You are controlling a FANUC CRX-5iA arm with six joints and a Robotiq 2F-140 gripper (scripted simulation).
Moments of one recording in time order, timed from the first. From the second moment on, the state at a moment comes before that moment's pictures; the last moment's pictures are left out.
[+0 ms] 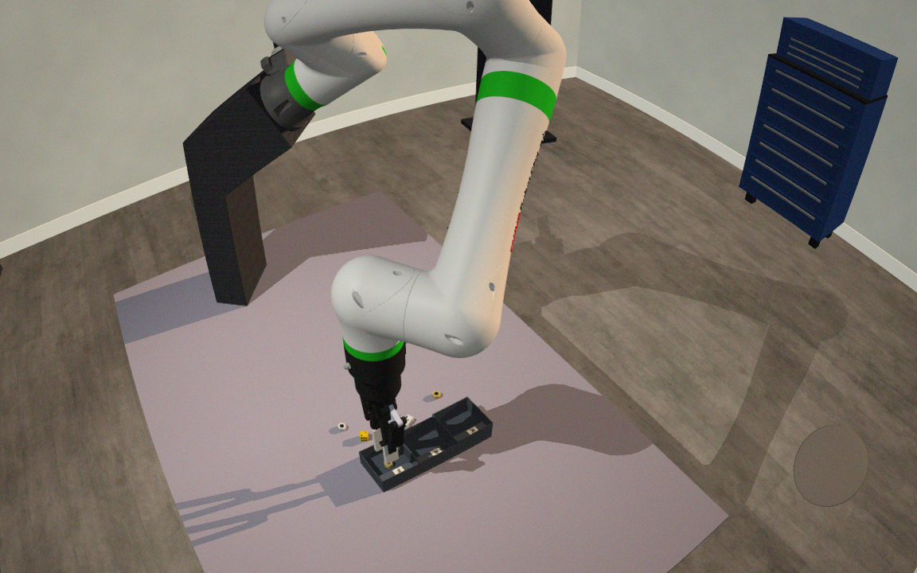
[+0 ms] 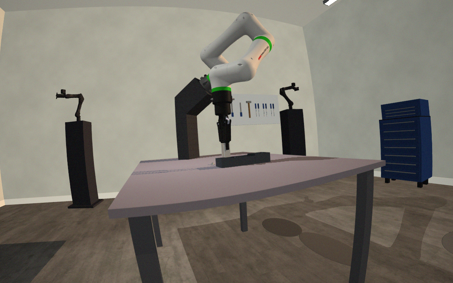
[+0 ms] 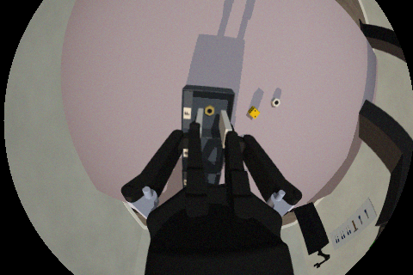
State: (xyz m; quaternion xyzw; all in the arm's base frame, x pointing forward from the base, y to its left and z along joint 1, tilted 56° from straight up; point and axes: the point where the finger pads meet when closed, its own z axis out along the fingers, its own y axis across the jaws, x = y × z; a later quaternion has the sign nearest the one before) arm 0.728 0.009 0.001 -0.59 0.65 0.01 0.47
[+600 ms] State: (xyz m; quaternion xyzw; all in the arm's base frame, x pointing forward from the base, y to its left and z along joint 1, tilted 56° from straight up) arm 0.709 -0.009 0.019 -0.59 0.65 0.01 0.47
